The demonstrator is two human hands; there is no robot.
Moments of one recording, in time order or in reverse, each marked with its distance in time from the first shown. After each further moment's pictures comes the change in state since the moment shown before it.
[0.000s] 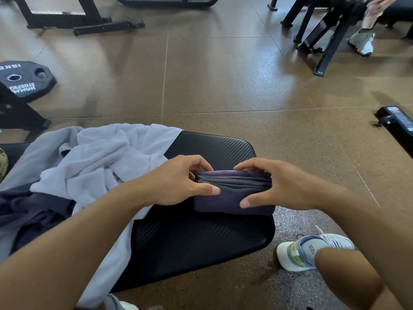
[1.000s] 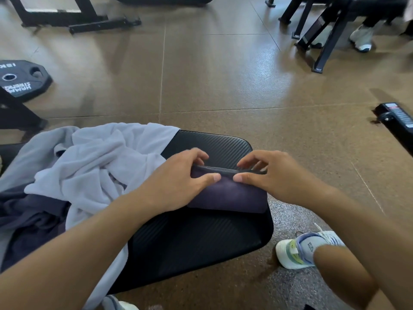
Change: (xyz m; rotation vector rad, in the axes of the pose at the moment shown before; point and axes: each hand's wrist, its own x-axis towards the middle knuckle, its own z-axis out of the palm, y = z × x) left_hand 0.004 -0.003 0.017 0.180 0.253 0.009; right_hand 0.014 0.005 0.012 -0.032 0.322 0.048
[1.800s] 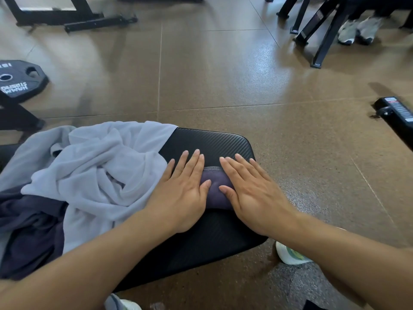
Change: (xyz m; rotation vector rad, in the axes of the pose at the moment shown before) left_hand -0.013 -0.012 0.040 0.571 -0.100 0.023; right_hand -0.027 -0.007 0.063 -0.562 0.038 -0.167
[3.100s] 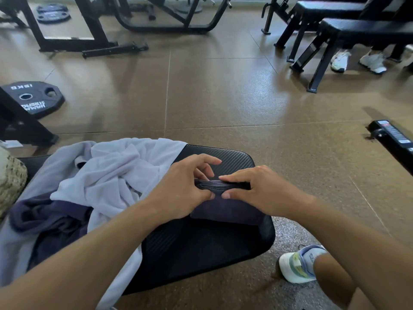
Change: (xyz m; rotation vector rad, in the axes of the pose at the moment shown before) left_hand -0.012 -0.015 -0.058 -0.770 0.219 0.118; right_hand 0.027 0.006 -0.061 0.420 -0.103 -0.107
